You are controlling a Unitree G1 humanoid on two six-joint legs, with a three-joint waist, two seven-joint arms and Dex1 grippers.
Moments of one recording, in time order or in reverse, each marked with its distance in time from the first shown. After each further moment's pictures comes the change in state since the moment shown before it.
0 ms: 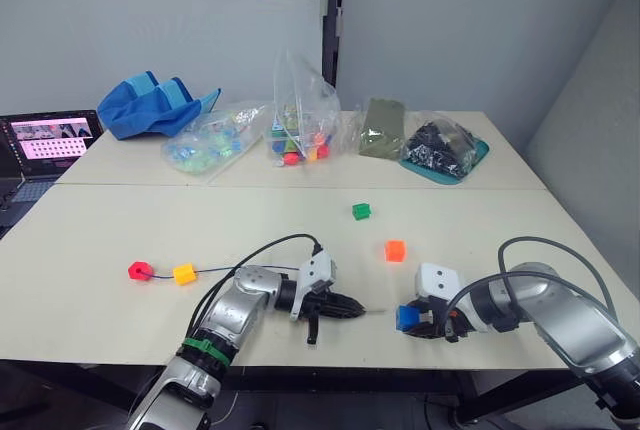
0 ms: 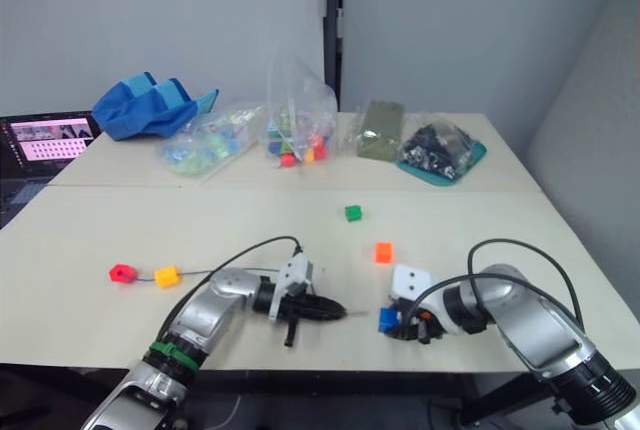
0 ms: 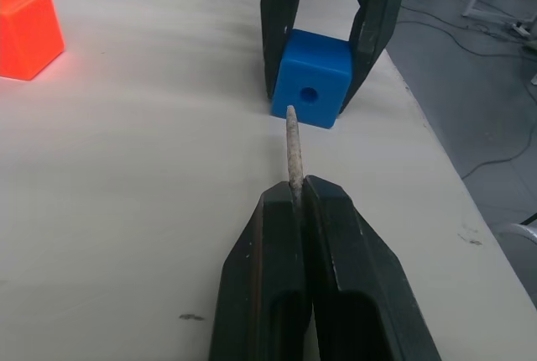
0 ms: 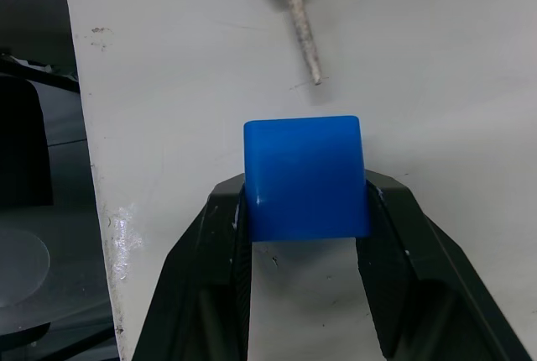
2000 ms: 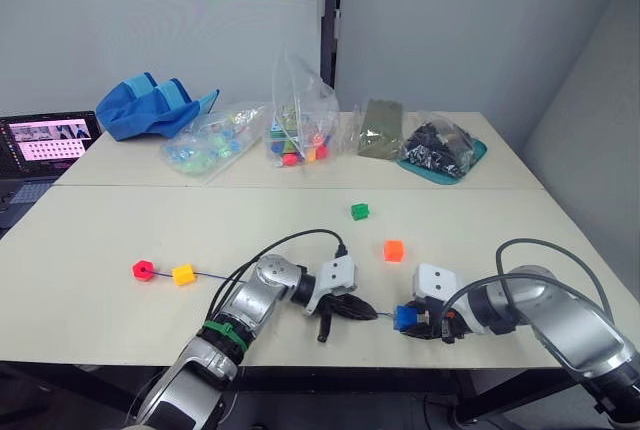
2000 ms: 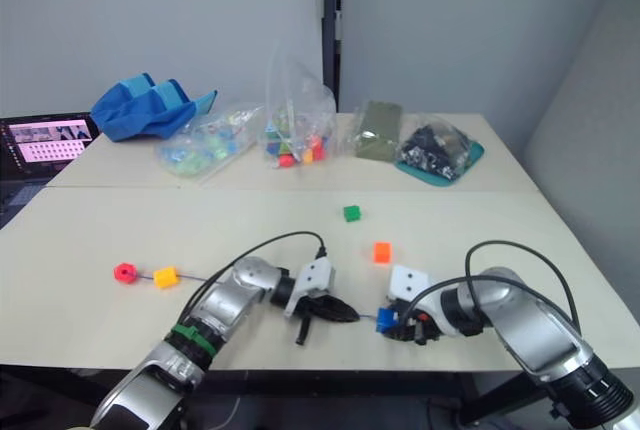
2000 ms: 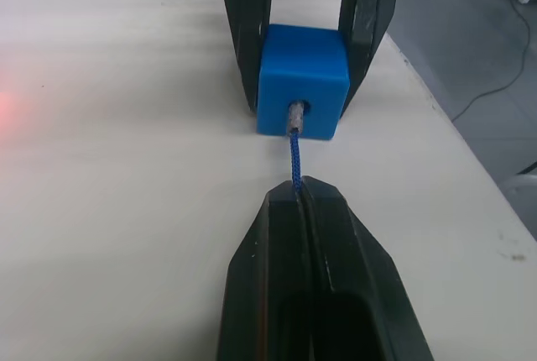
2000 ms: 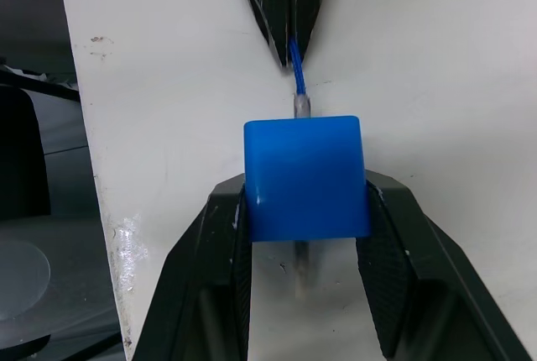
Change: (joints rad) left arm -0.111 -0.087 -0.081 0.121 0.108 -0.094 -0.011; right arm 0.015 0.013 -0.007 -0.032 0.000 0.038 -0.037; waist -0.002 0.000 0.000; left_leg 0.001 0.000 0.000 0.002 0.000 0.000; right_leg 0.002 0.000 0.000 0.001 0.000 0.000
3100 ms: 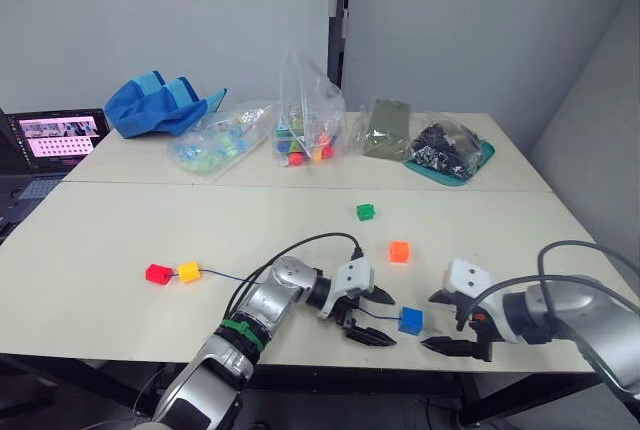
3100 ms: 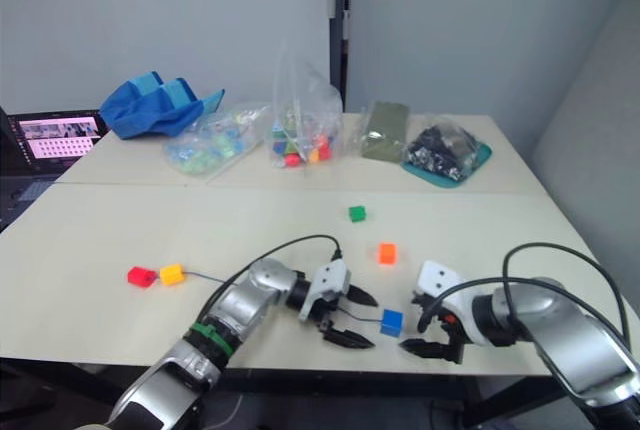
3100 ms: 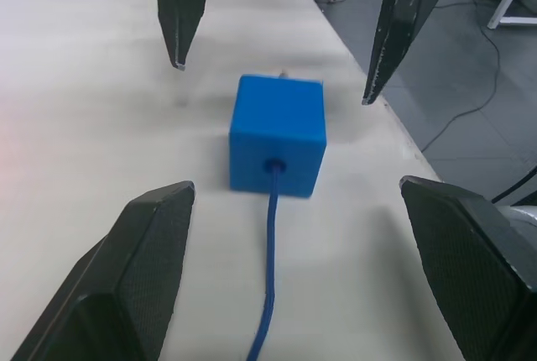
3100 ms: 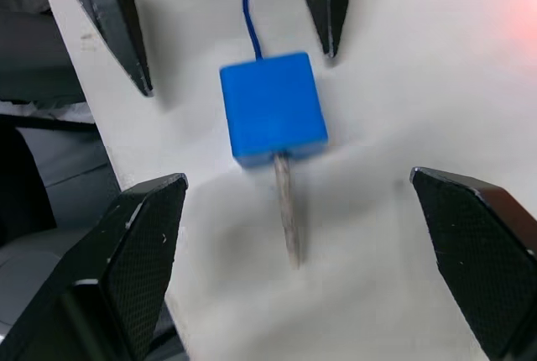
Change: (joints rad) left arm -0.048 -0.094 -0.026 0.104 0.010 -0.073 -0.020; right arm 0.259 -0.078 -0.323 -0.197 0.139 0.197 -0.093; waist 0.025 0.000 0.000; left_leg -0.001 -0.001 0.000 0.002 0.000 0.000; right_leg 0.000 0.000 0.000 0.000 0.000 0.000
